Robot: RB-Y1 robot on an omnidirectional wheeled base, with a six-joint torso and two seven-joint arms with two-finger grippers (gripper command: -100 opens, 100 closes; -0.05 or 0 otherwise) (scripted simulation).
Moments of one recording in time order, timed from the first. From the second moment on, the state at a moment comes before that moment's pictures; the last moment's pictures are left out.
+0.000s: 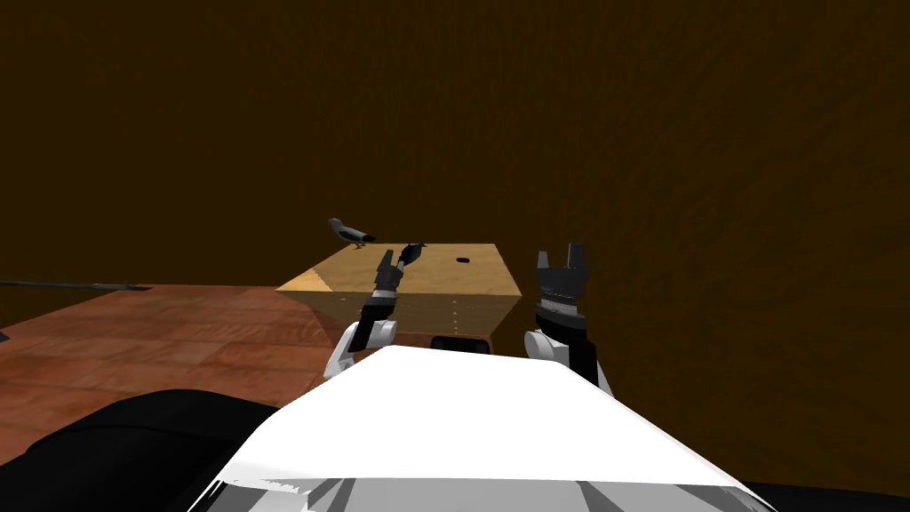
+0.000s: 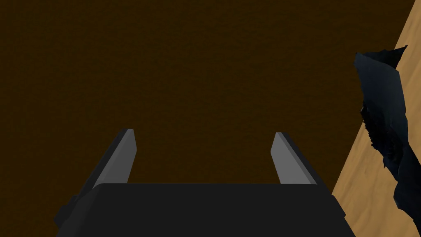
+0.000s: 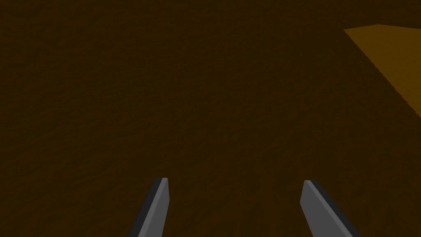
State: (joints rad) left arm 0.49 0.13 0.04 -2.23 -0.09 -0.22 0.17; right arm 0.53 0.00 0.06 -2.37 -0.01 -0.44 -0.06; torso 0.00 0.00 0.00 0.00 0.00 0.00
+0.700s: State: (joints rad) left arm 0.44 0.21 0.08 -2.23 -0.08 -0.06 0.22; right arm 0.53 0.00 0.06 -2.37 -0.01 -0.44 -0.06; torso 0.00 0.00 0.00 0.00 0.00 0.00
